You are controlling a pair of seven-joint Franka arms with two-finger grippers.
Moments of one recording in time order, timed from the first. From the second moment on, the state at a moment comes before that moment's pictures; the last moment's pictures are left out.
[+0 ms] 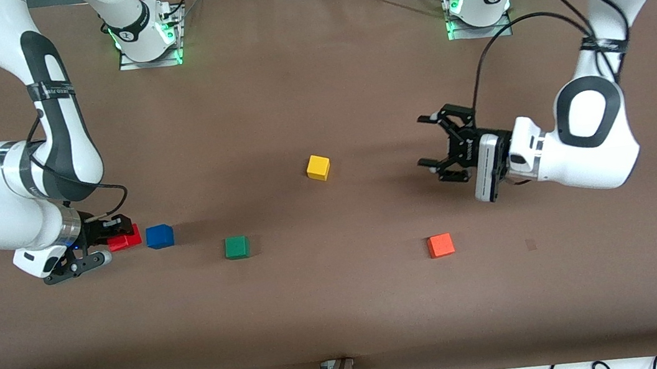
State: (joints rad) left arm 0.19 0.51 -0.38 -1.61 -0.87 1.58 1.14; right arm 0.35 0.51 -0.37 -1.68 0.26 2.07 -0.38
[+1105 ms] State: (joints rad) left arm 0.22 0.30 -0.37 -1.53 -0.07 1.37 0.14; right arm 0.46 0.49 -0.37 -1.88 0.21 2.35 -0.23
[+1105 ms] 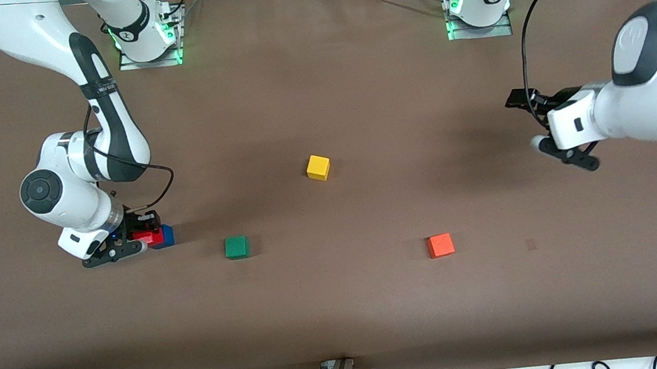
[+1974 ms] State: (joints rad) left arm -0.05 0.01 -0.05 -1.69 0.03 1.65 -0.20; right arm 0.47 0.47 -0.39 -1.91 0.20 2.38 -0.21
